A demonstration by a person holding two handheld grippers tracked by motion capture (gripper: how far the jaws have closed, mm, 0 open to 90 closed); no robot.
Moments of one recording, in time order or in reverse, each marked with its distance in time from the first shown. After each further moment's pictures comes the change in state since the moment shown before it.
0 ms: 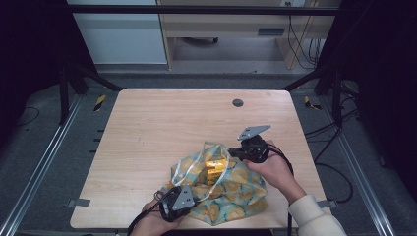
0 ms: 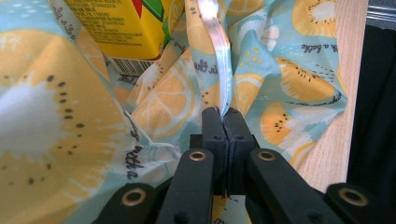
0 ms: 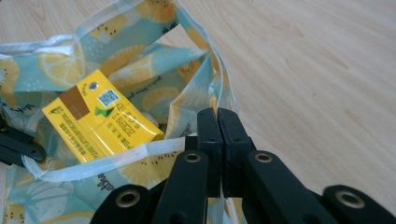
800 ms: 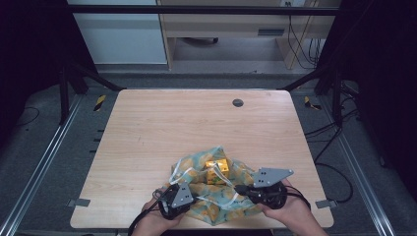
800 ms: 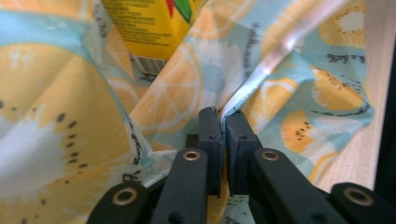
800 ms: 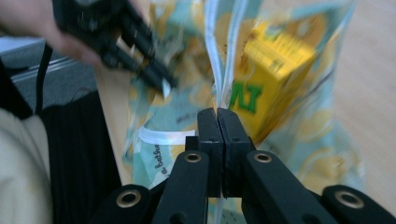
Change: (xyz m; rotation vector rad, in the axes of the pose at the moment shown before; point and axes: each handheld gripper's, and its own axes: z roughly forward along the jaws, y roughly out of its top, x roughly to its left) left arm 0.005 -0.002 0.000 -0.023 0.067 -0.051; right arm 0.072 -0.071 -0.055 -0.119 0.133 -0.131
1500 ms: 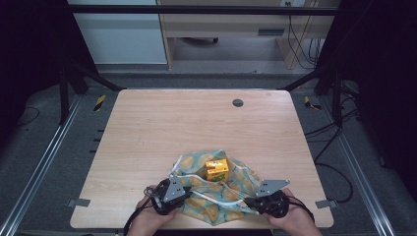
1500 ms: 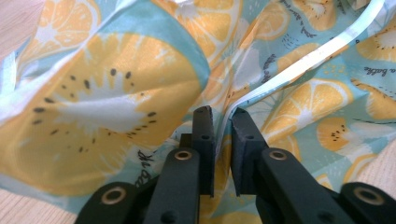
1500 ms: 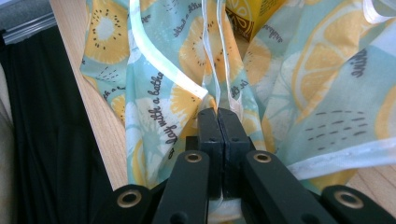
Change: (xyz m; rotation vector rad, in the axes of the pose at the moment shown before) left arm 0.014 -0.006 -0.011 -0.039 0.064 -0.085; right arm -0.010 -0.066 0.021 0.173 -0.019 0.074
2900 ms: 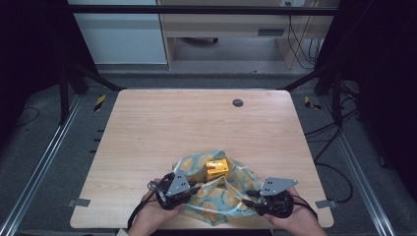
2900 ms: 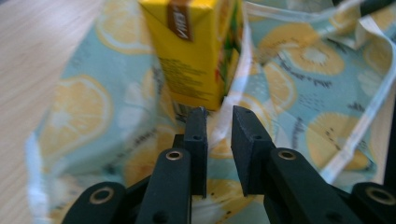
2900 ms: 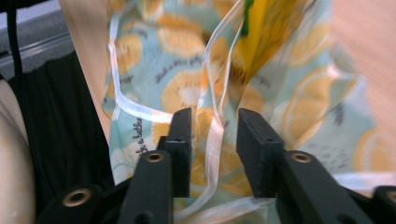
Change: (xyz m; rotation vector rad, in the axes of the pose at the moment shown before) left arm -0.001 0.027 -0.002 -0.053 -0.047 0.016; right arm 0.009 0.017 -0.024 -0.100 -0.025 -0.019
